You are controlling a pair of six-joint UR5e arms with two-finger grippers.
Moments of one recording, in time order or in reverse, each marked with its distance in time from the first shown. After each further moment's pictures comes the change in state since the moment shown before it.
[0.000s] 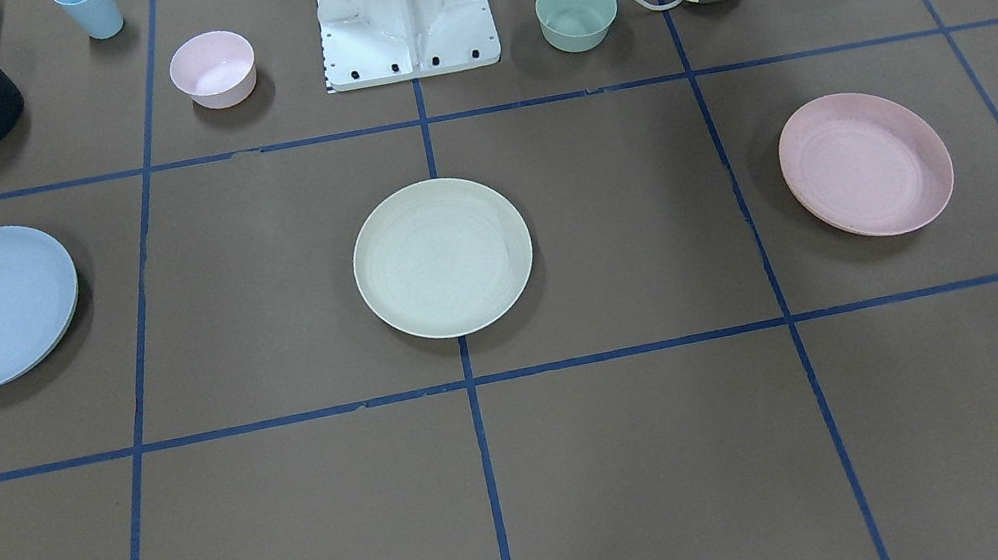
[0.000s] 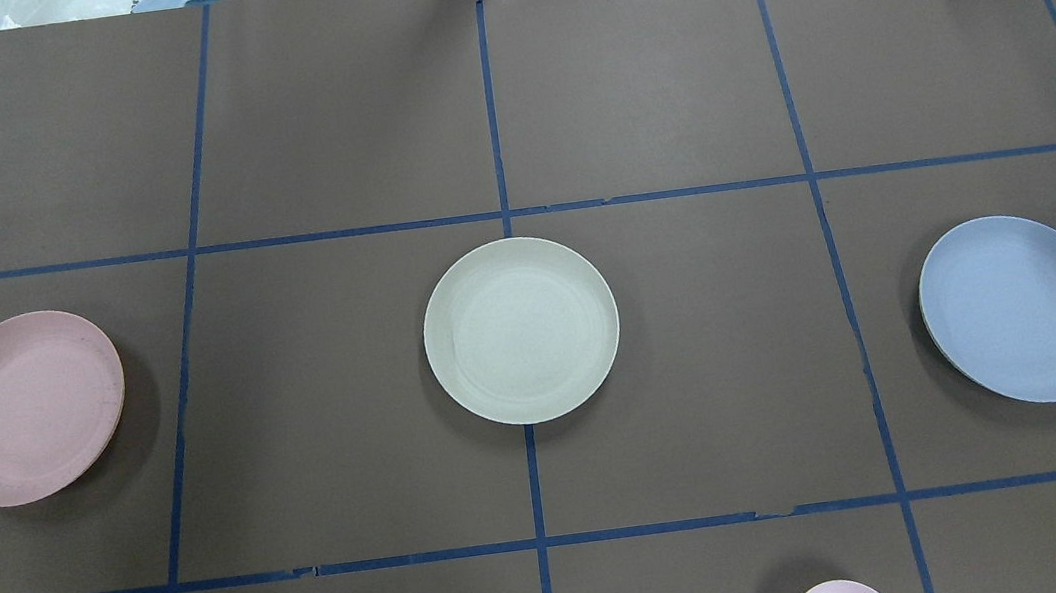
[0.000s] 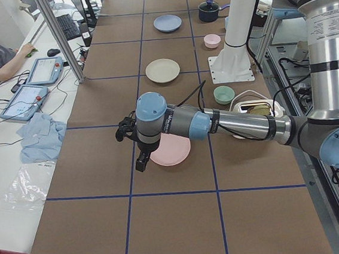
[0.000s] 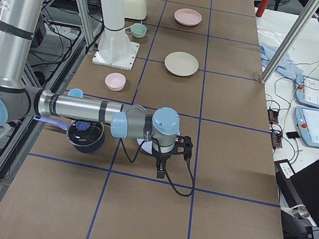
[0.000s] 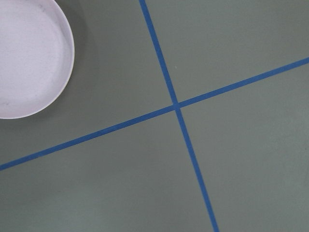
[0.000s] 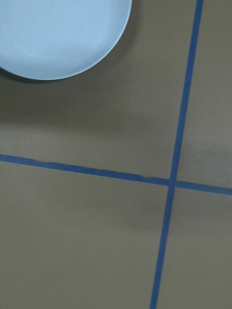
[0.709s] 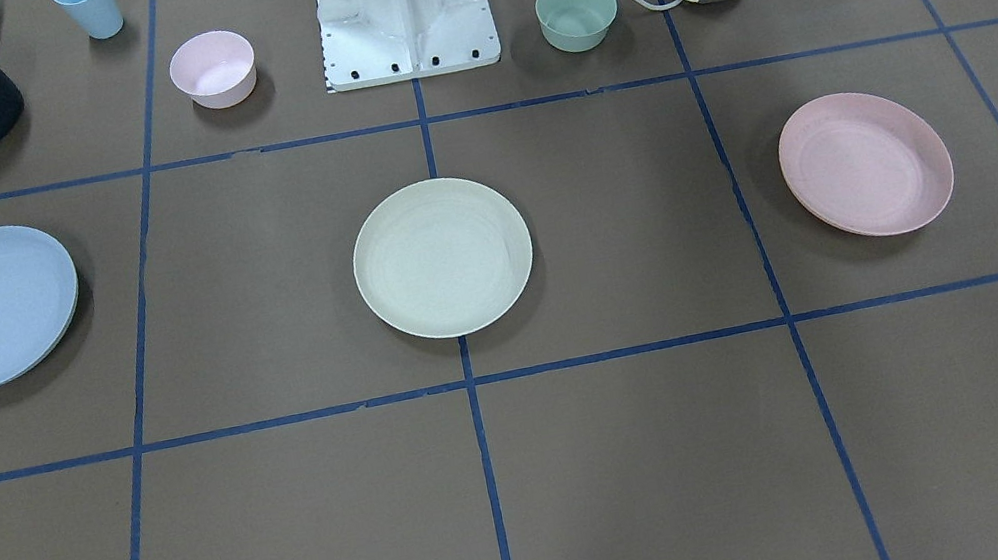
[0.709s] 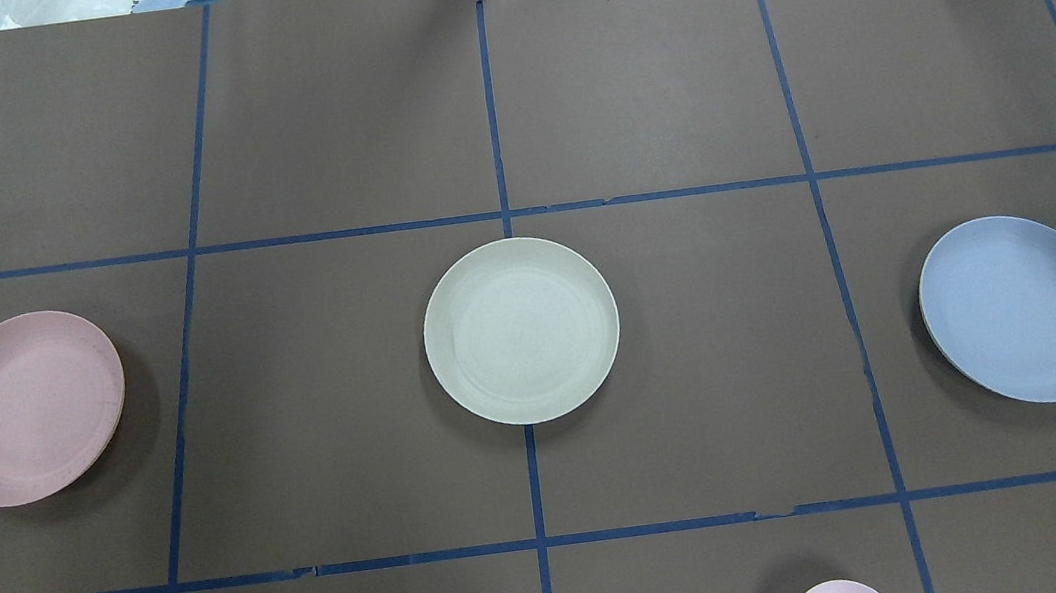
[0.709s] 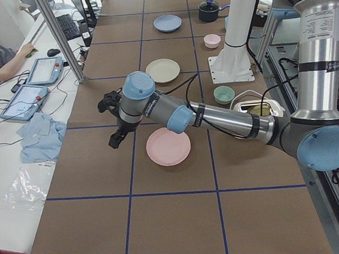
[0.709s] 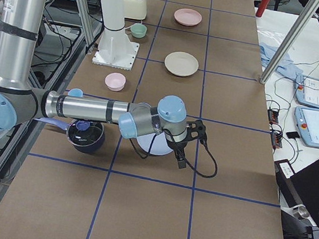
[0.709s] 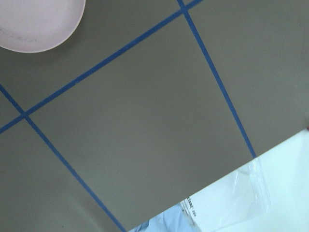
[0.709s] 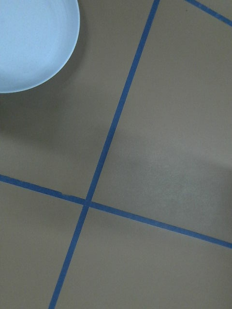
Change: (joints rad) left arm 0.020 -0.127 0.143 -0.408 -0.012 -0.049; right arm -0.001 0.049 -0.020 0.217 -0.002 0.009
